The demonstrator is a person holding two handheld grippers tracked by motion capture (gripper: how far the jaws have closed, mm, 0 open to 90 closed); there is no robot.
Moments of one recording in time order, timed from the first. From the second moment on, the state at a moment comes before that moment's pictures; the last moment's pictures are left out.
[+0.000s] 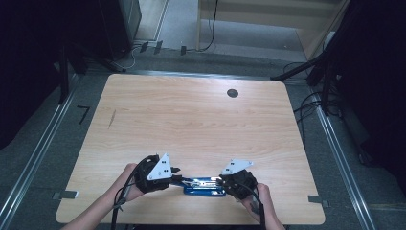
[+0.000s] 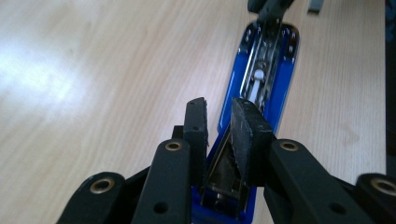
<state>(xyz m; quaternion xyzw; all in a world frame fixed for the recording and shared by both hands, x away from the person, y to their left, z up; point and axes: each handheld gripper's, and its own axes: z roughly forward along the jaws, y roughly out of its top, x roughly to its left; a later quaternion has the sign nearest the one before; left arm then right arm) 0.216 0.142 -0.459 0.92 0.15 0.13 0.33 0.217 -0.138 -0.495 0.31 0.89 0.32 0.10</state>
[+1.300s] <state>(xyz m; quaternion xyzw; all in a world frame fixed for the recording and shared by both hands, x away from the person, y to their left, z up) 0.228 0.151 -0.483 0.94 0.14 0.07 0.31 0.218 -0.146 -0.499 0.33 0.87 0.34 0.09</state>
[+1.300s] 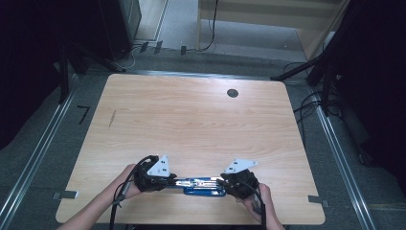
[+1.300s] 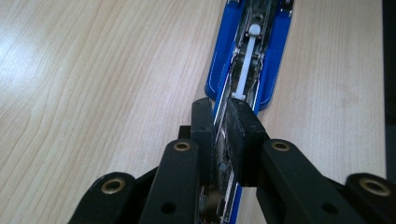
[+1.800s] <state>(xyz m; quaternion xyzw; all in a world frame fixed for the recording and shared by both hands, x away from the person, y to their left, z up) 0.230 0.152 -0.484 0.93 0.16 0.07 0.31 0.214 -0.159 -0.481 0.34 0.86 0.35 0.14</state>
